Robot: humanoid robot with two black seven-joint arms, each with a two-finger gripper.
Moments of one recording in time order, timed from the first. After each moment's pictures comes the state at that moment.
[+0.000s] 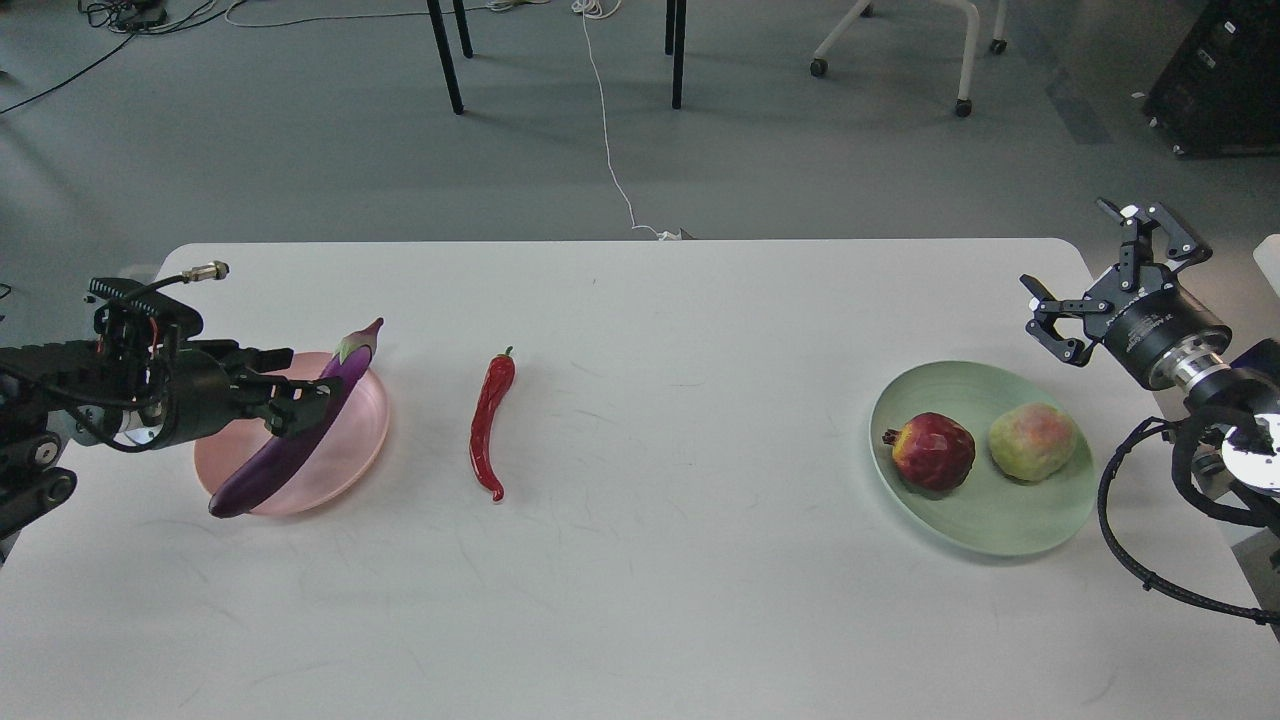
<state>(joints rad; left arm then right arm) -0.77 0.86 -0.34 -1.16 1.85 -0.17 -0.29 0.63 -0.61 0.59 0.71 0.17 0.49 0.21</state>
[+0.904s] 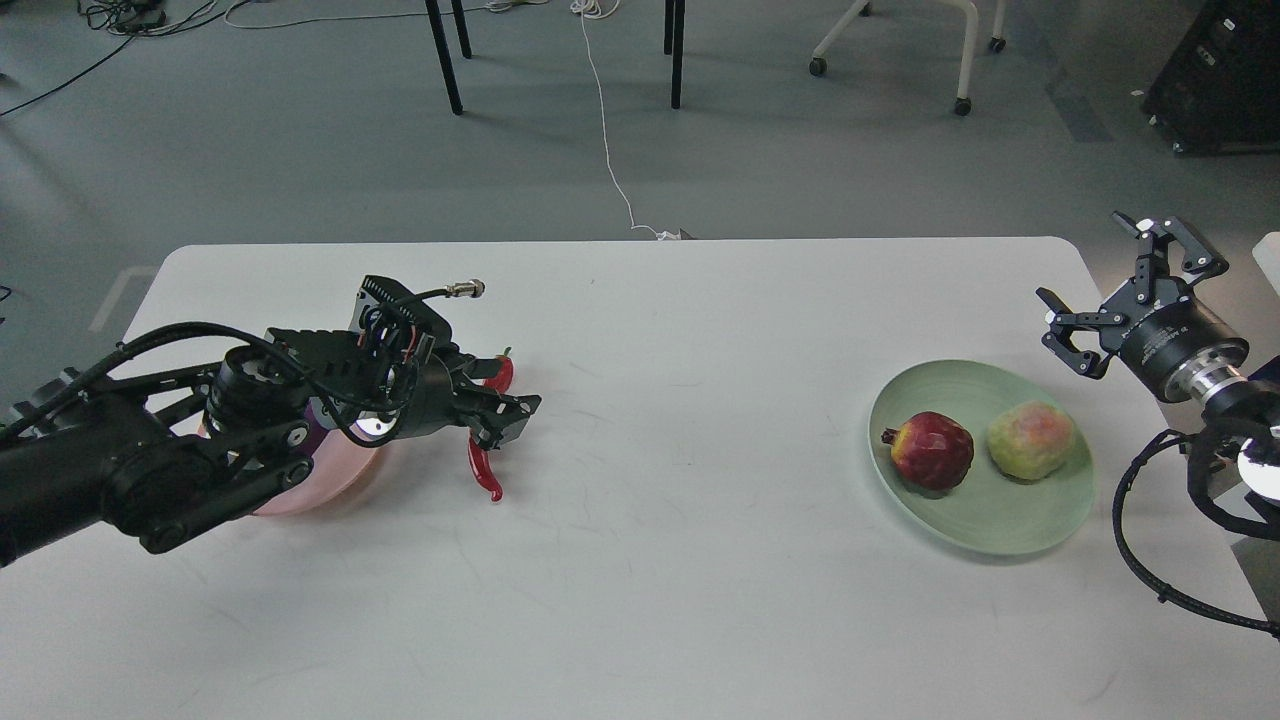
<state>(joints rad) -0.87 0.51 -0.23 -1.14 1.92 -0.27 -0.17 0.60 -0.62 0.59 0.70 0.17 0.49 0.21</state>
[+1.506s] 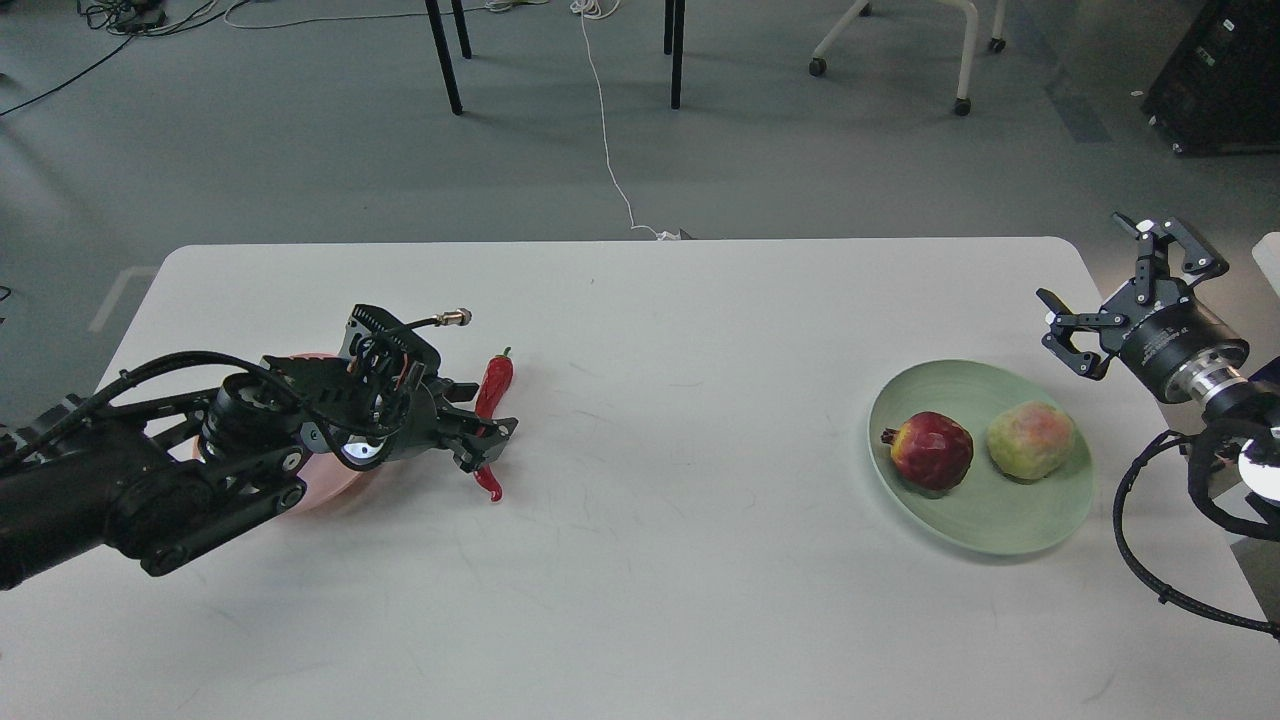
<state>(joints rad) -0.82 0.50 -0.23 -1.09 1.97 -0.27 -0.16 0.60 -0.63 0.59 0.71 0.17 0.49 0.21</state>
